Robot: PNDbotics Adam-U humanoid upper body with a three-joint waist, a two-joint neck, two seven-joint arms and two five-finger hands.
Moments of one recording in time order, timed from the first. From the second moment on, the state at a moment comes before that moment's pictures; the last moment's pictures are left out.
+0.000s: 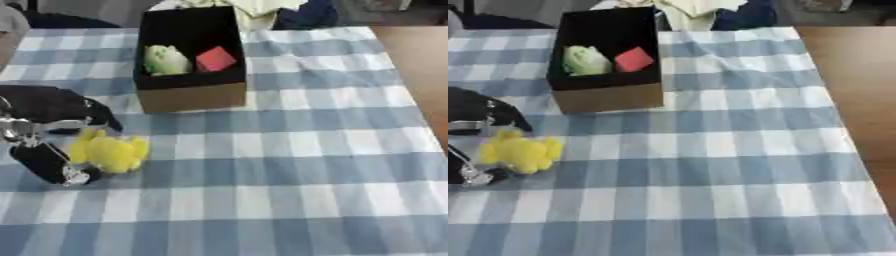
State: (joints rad) left arm -0.66 0.85 -0.34 -1.80 -0.72 -0.10 -0.91; right arm -0.95 -0.53 0.03 -1.98 0.43 0.51 0.02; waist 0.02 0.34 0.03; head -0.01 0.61
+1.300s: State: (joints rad) left arm -0.67 0.78 -0.37 -1.66 -0.82 -0.12 -0.90; right arm -0.93 -0.53 0.02 -1.98 0.40 0.51 0.01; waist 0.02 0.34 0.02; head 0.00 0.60
